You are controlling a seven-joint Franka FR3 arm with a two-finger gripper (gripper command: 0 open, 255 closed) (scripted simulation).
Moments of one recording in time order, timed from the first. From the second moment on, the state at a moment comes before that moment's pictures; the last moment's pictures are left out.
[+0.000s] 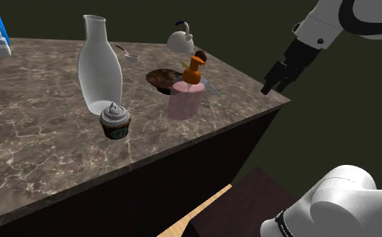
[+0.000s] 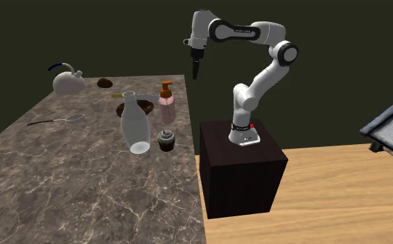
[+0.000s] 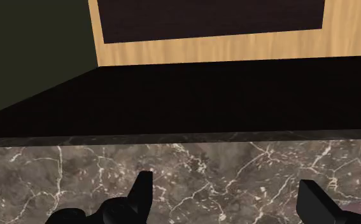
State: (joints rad) arm -0.02 -0.82 -0.05 -2.31 -0.01 1.61 0.03
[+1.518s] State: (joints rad) arm 0.09 -0.39 0.38 -2.05 0.06 1.81 0.41
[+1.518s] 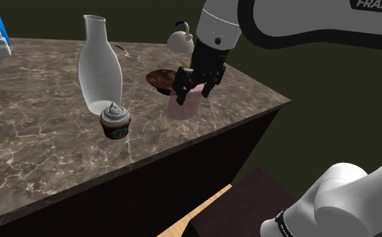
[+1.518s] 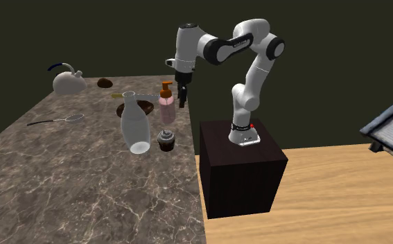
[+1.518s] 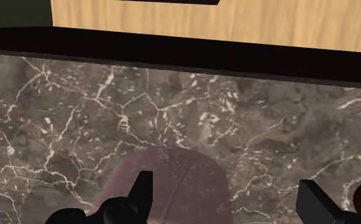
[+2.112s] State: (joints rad) arm 0.13 -0.08 0.57 -1.79 -0.08 1.81 0.62
